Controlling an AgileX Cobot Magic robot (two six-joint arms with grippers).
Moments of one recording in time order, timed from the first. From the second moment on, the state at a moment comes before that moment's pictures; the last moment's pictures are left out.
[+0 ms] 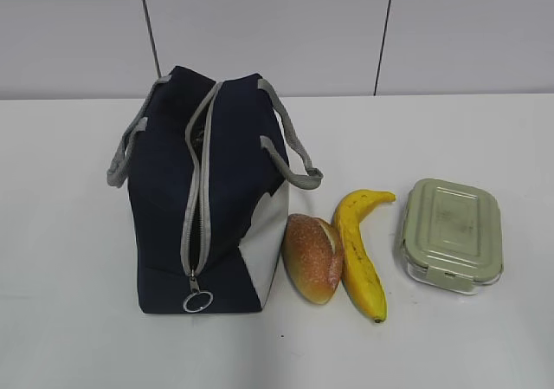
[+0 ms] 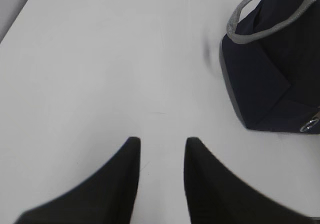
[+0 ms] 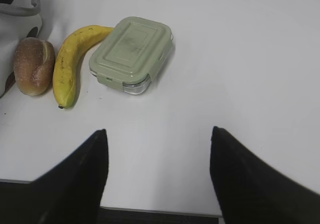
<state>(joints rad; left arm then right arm) 0.00 -0.02 -0.52 0.00 1.11 -0.07 0.01 -0.02 -0.50 0.00 1.14 -0.09</state>
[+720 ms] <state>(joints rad) 0.00 -0.02 -0.52 0.00 1.11 -0.07 0.01 -0.02 -0.50 0.00 1.14 -0.09</state>
